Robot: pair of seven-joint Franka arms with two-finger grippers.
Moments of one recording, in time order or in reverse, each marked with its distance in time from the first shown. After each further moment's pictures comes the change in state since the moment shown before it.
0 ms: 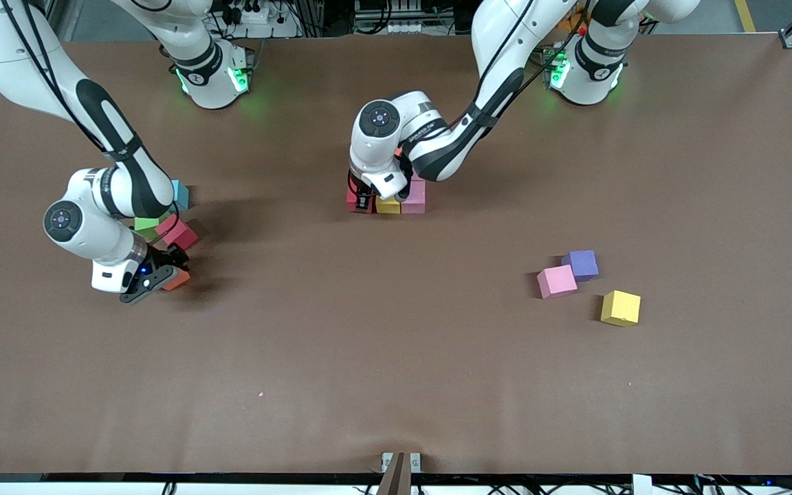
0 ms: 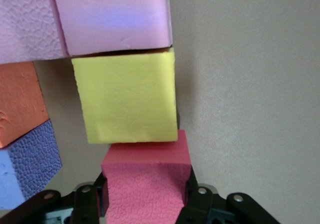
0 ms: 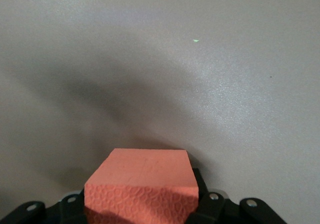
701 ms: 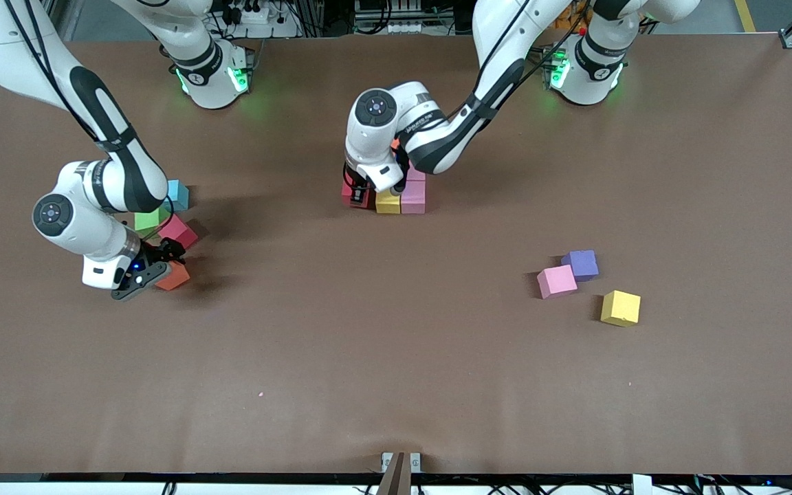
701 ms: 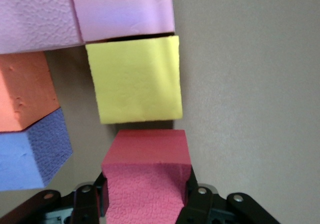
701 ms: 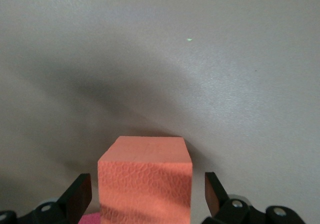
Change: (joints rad) left arm -0.001 -0.021 -0.013 0.000 0.000 -0.009 0.006; right arm 0.000 -0.046 0.001 -0.012 0.000 -0.045 0.017
